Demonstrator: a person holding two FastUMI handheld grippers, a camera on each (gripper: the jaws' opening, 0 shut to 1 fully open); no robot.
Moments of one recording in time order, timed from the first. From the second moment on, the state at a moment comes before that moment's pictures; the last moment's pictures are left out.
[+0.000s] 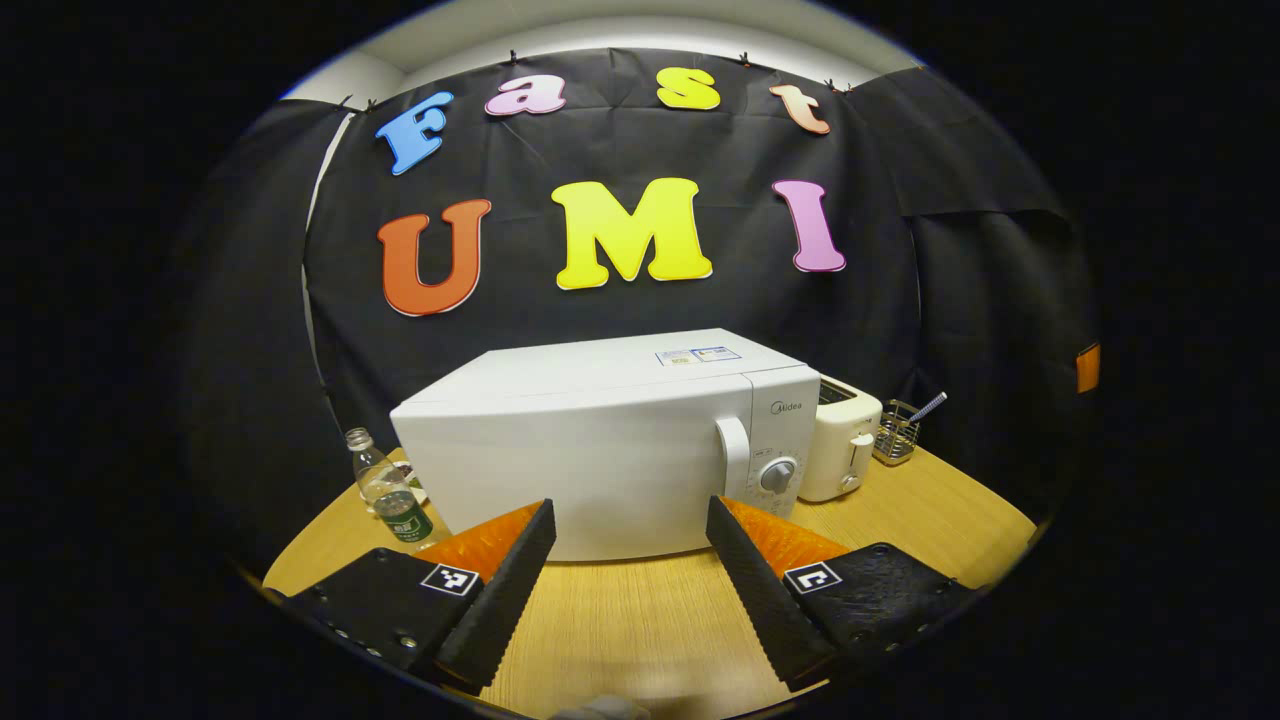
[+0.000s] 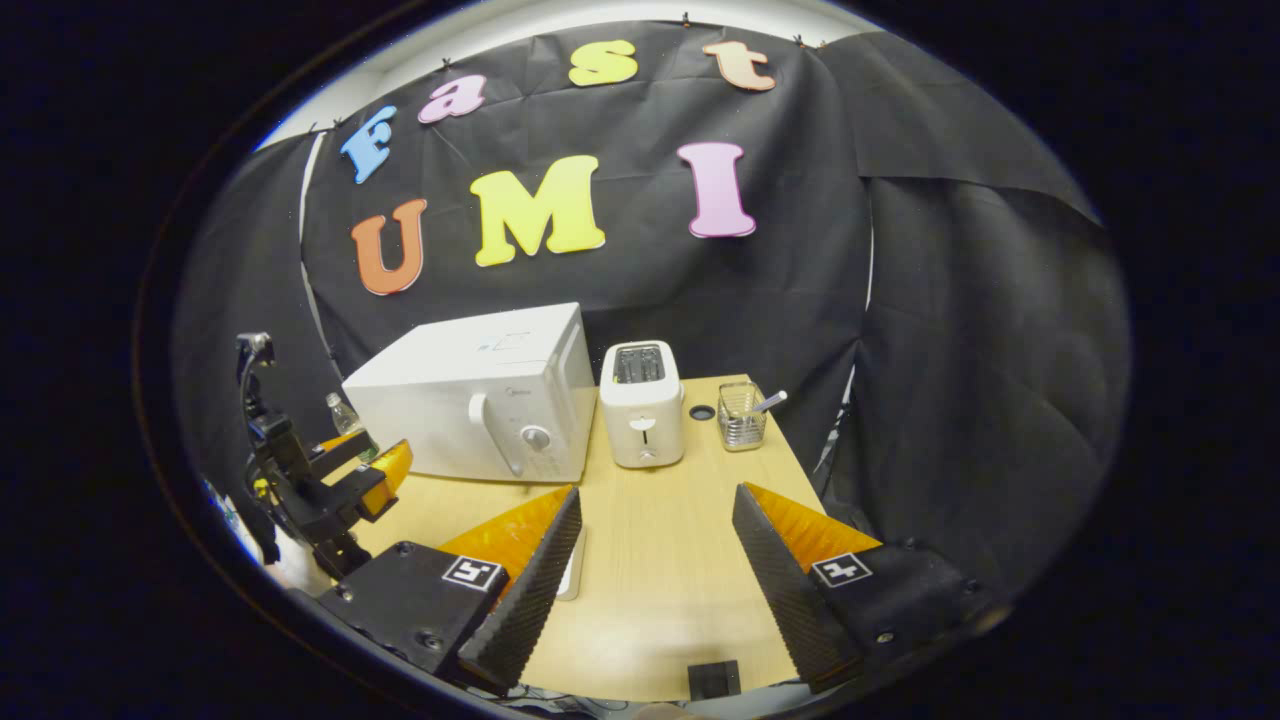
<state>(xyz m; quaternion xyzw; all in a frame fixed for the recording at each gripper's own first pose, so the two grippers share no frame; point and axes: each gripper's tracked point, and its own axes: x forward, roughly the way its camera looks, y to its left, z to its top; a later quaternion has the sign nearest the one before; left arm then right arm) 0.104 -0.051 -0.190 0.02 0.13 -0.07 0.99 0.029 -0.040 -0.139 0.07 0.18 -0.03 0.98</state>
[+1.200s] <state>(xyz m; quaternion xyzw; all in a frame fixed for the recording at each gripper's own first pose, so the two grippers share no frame) -0.009 0.065 0.036 -0.01 0.01 -0.01 1.00 0.010 0.096 0.024 0.04 0.01 0.03 1.00</state>
